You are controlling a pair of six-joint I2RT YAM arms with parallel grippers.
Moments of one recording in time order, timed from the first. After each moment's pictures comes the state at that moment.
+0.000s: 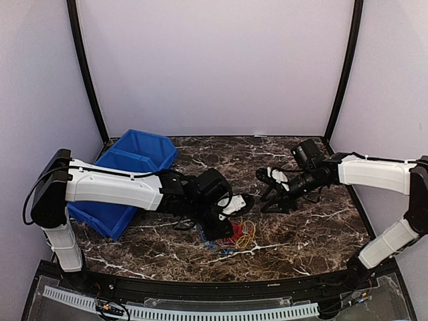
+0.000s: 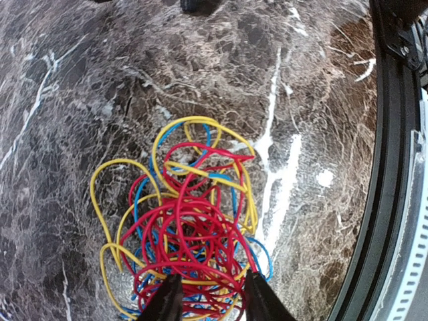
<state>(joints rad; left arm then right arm) -1.14 1.83 1.31 -0.46 0.11 0.05 0.54 1.44 0.91 -0.50 -0.71 -0.68</state>
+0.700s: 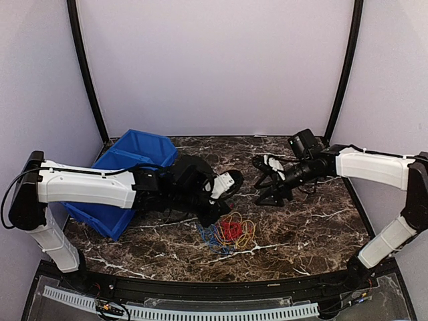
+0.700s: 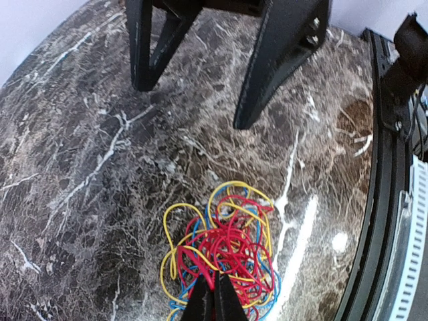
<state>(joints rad) -1.12 1.66 1.20 -0.28 0.01 0.01 0.54 1.47 1.00 -0.50 -0.75 -0.64</state>
